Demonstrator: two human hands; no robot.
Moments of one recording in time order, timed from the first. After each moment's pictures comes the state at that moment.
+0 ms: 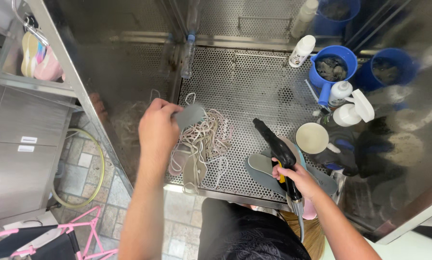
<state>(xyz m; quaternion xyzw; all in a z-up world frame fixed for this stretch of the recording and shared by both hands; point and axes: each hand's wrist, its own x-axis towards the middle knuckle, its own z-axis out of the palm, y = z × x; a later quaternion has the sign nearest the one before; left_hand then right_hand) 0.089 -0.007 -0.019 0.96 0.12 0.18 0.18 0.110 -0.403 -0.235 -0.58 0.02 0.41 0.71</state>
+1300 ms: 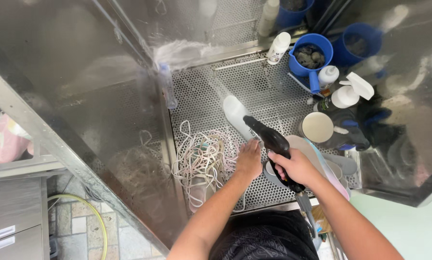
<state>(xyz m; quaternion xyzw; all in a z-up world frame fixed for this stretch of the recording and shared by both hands) 0.141 -0.107 -0.295 0.95 -0.19 -0.17 0.16 0.128 -0.270 -0.145 -0.75 0.12 0.29 0.58</state>
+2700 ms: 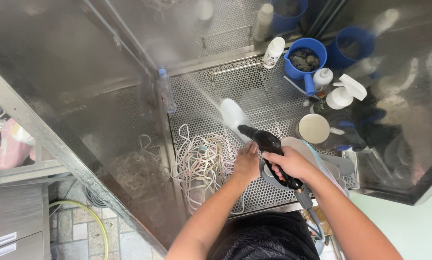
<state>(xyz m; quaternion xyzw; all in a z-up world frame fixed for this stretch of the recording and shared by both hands) 0.142 -0.107 -0.267 0.95 -0.22 -0.20 0.10 0.143 -0.267 -0.132 -0.69 0.16 0.38 0.59</state>
